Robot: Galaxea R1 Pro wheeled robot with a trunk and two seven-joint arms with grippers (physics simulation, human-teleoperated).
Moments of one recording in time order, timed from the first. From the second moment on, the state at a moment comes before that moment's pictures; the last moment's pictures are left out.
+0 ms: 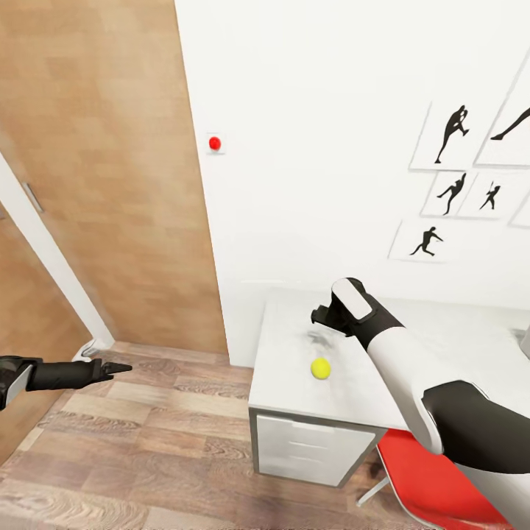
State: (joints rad) left arm -1.04 0.56 -0.07 -0.15 0.07 0.56 -1.15; right arm -1.20 0.05 0.26 -0.53 -1.09 0.79 -0.87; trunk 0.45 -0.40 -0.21
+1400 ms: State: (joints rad) left arm -1.04 0.56 -0.08 -0.15 0.07 0.56 -1.15; right arm -1.21 0.03 0.26 -0.53 -1.09 0.80 -0.88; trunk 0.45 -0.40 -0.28
